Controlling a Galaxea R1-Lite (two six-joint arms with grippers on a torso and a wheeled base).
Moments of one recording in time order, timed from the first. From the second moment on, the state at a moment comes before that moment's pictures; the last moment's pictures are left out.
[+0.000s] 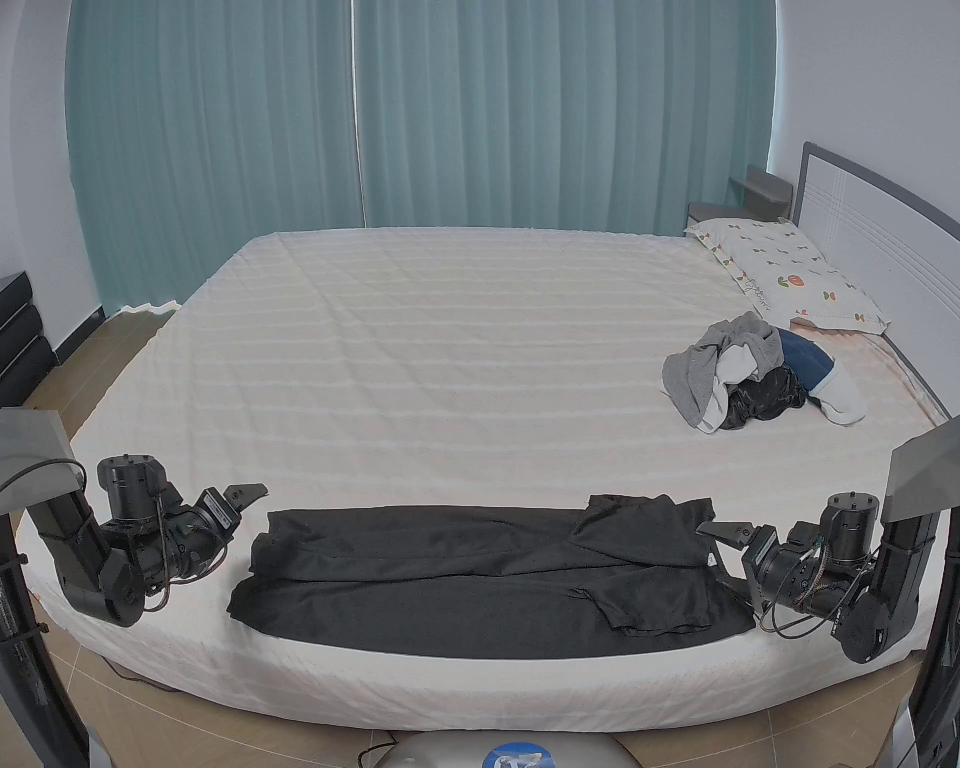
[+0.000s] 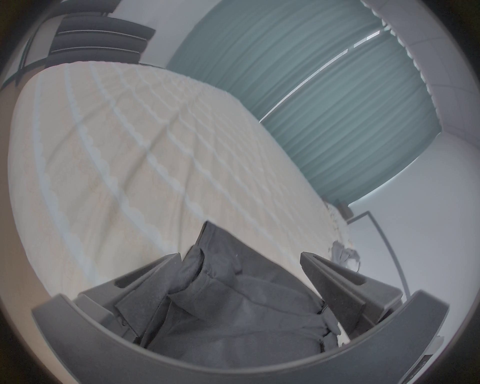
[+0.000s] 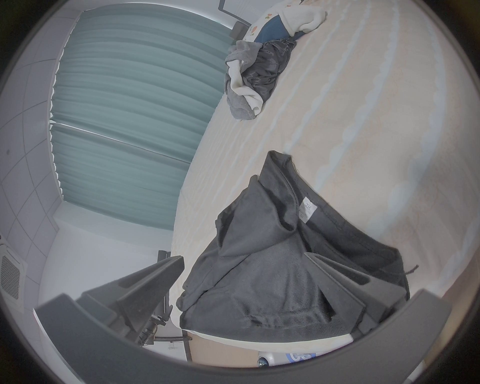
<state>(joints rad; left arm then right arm) 0.06 2.10 -0.50 -1.08 -0.26 -0.75 0.11 2.22 -0.22 -1.55 0.35 1.02</state>
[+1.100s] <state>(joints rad) 0.02 2.15 -0.55 -0.90 -0.19 -0.52 0.14 2.24 -0.21 -1.55 0.32 0.98</state>
